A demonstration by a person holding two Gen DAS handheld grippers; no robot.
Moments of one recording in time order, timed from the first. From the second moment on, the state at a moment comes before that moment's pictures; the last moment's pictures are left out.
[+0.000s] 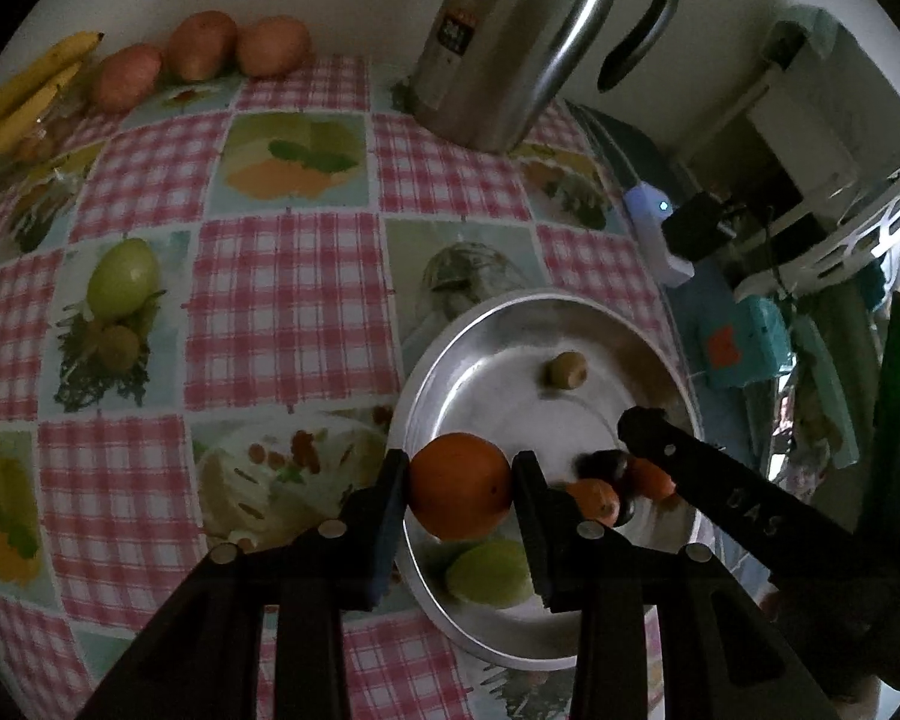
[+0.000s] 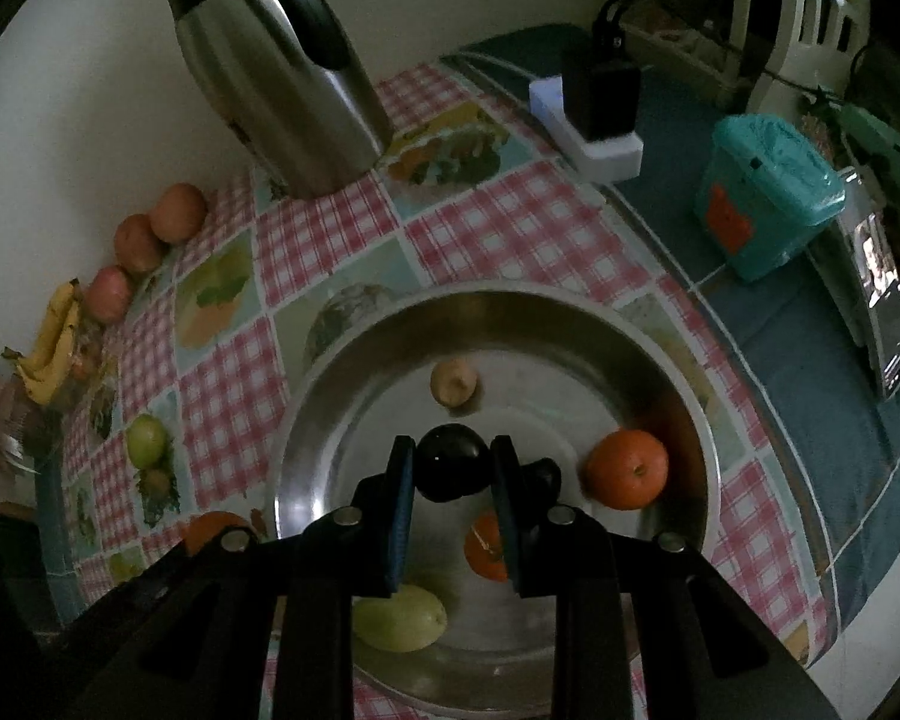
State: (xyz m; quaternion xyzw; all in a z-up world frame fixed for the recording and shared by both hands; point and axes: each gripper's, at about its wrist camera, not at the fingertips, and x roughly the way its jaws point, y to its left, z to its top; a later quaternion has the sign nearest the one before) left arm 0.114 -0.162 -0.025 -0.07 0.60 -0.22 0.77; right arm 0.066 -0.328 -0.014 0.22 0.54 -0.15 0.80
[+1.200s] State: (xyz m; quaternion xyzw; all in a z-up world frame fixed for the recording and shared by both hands) left arm 0.116 -0.160 -0.046 -0.05 0.63 -0.18 0.75; right arm 0.074 -0.322 -0.032 0.22 0.58 -0.13 0.78
